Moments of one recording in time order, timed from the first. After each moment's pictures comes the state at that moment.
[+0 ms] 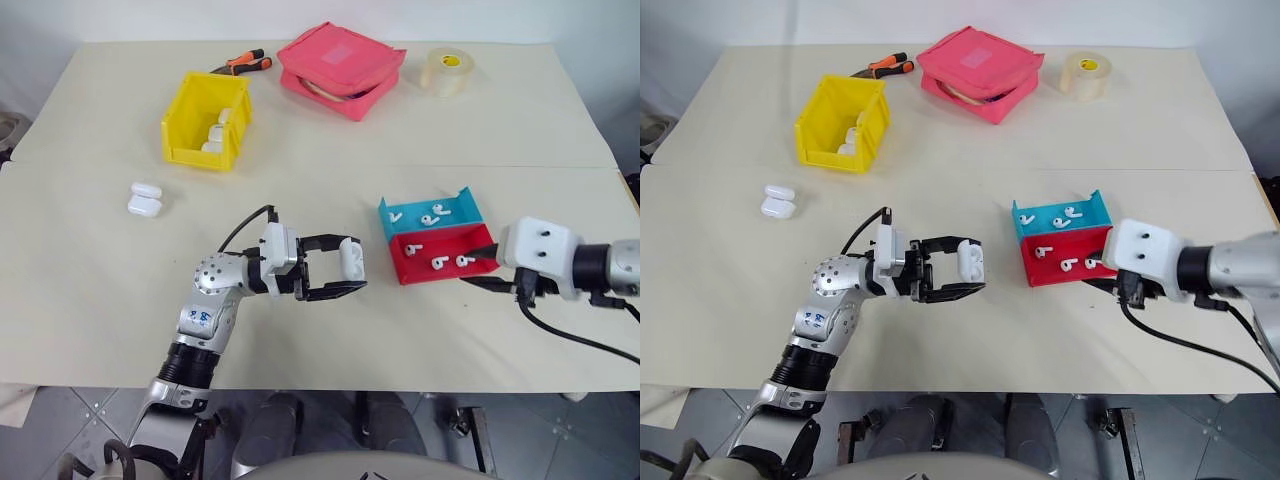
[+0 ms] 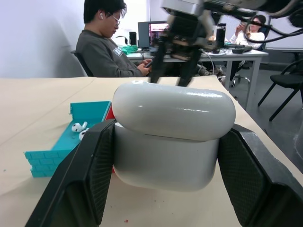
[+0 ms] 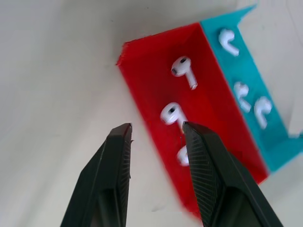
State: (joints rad) left arm -0.39 0.25 -0.15 0.07 -0.37 -0.05 -1.11; right arm -0.29 -1.16 0.00 -0.33 0.22 0.38 1.17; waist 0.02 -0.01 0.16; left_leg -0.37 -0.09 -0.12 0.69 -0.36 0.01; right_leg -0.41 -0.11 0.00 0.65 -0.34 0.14
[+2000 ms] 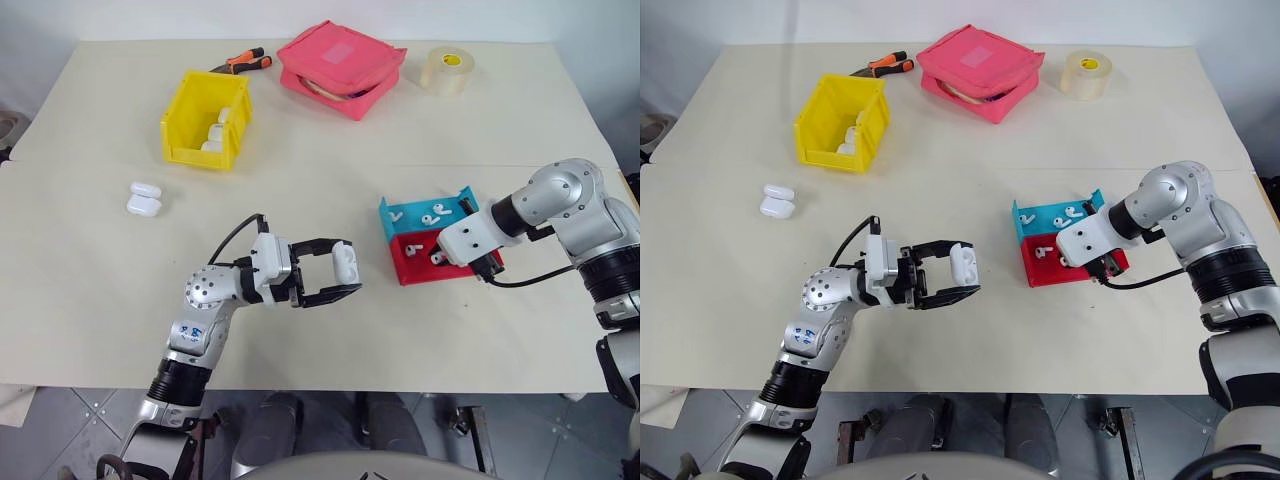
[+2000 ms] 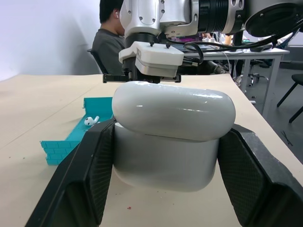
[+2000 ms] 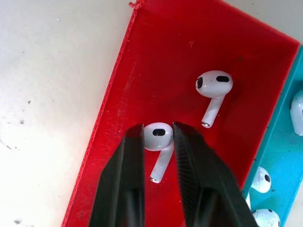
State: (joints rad) left arm -0.31 0.28 -0.15 -0.03 -0.37 -0.06 -1.03; right arm -0.88 -0.87 0.43 0.50 -0.17 -0.44 1.53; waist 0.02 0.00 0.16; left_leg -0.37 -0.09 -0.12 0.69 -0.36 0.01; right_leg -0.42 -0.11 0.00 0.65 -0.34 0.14
